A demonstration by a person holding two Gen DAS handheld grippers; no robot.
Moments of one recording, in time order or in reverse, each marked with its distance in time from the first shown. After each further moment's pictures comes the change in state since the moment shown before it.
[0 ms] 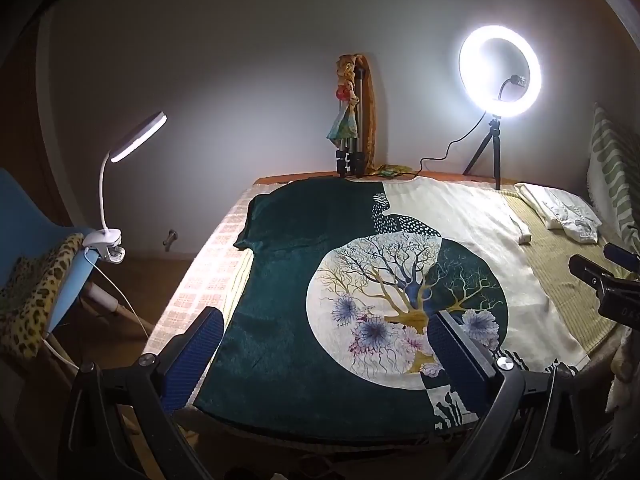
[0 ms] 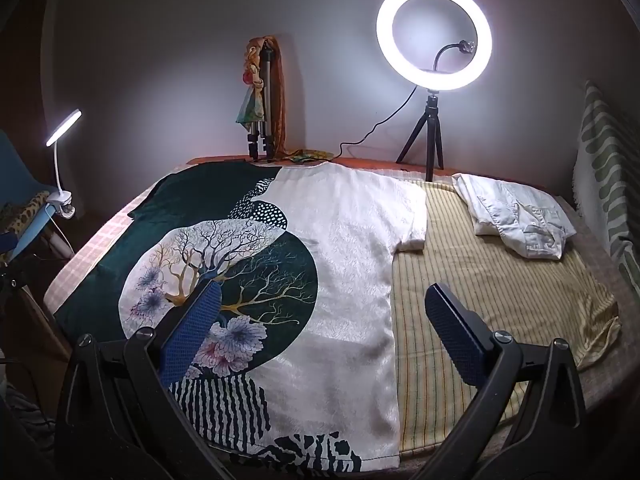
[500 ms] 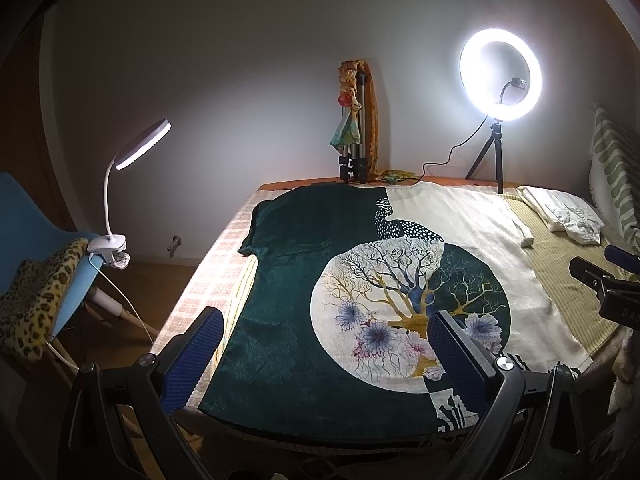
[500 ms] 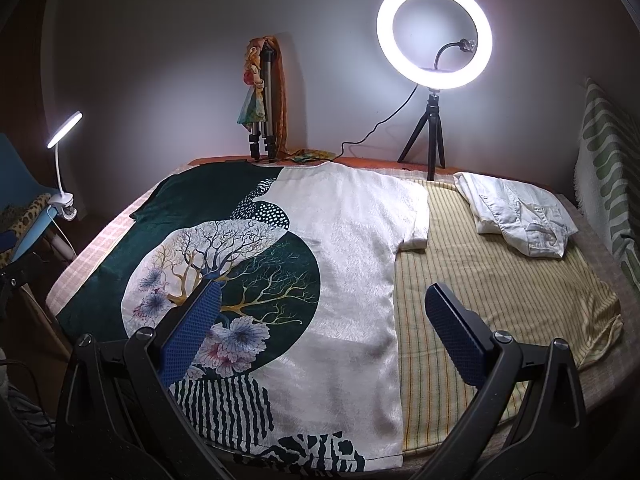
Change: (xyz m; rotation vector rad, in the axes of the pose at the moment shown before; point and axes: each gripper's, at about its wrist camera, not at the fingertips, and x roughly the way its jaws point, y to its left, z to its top) left arm -0.006 -0.002 0.004 0.010 -0.019 0.015; right arm 0.002 0.000 0.000 0.001 0.001 0.007
